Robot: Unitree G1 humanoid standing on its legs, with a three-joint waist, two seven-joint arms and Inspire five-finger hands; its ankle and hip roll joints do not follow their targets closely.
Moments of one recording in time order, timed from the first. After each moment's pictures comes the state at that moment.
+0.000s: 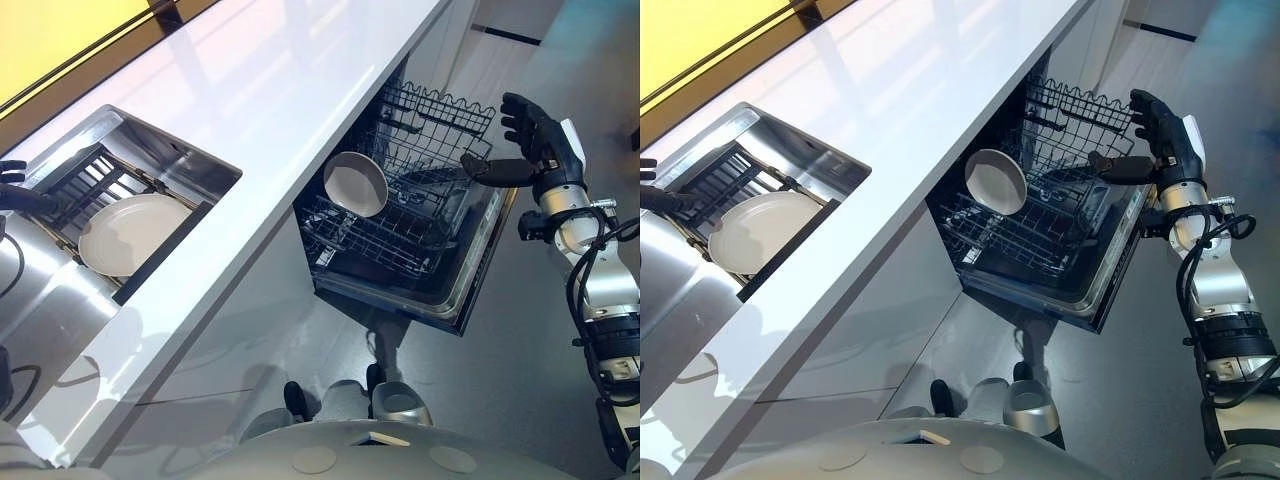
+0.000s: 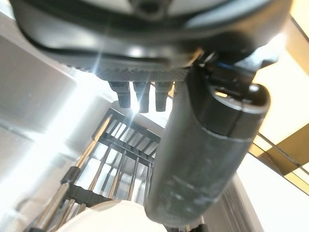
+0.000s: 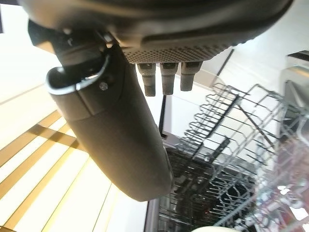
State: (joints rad) left arm -0.59 1.14 0.00 0.88 -0.16 0.37 -0.27; right arm -0.27 -0.81 0.05 0.21 0.33 0.01 -0.08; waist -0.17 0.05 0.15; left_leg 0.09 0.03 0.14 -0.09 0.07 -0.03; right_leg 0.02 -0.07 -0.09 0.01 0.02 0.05
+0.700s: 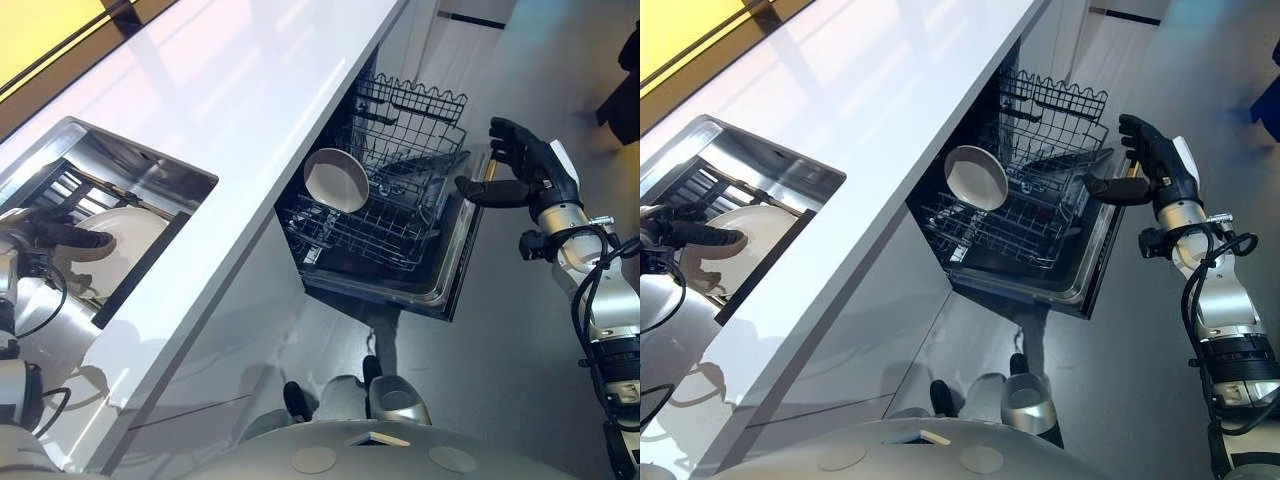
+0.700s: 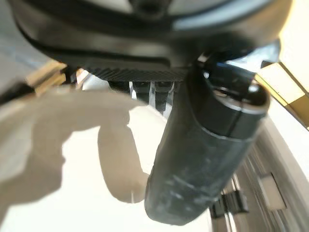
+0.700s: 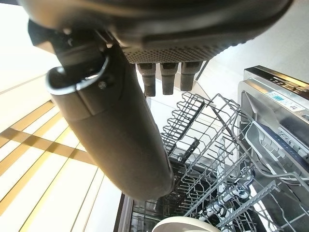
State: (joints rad) left arm -0.47 1.00 0.01 0.89 -0.28 0.39 -0.26; right arm -0.19 -0.81 0.01 0.12 0.32 0.04 -0.03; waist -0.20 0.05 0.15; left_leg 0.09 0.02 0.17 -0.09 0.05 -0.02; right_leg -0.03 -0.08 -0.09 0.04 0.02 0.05
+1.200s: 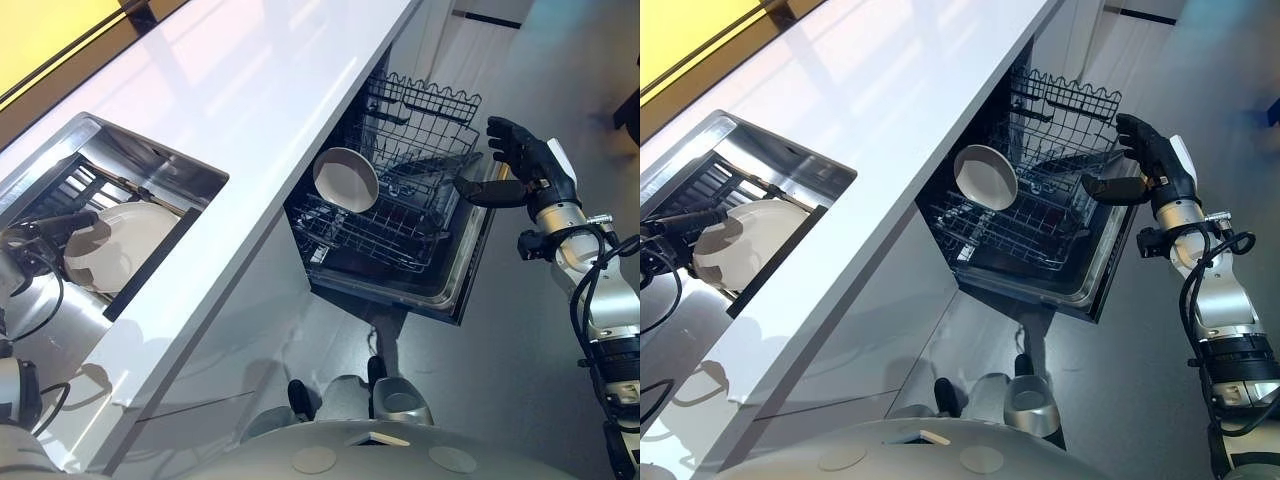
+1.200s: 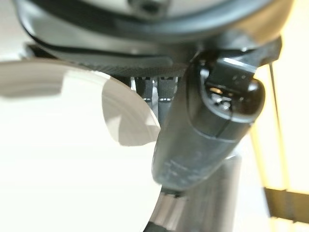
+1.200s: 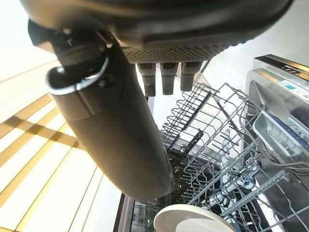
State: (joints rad) left arm -0.47 1.02 0.12 0.93 -0.86 0.52 -0.09; right arm -0.19 -0.81 0.02 0.11 0.29 0.04 -0.03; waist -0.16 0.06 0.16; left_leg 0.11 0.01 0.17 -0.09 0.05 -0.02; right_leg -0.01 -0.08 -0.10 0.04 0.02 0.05
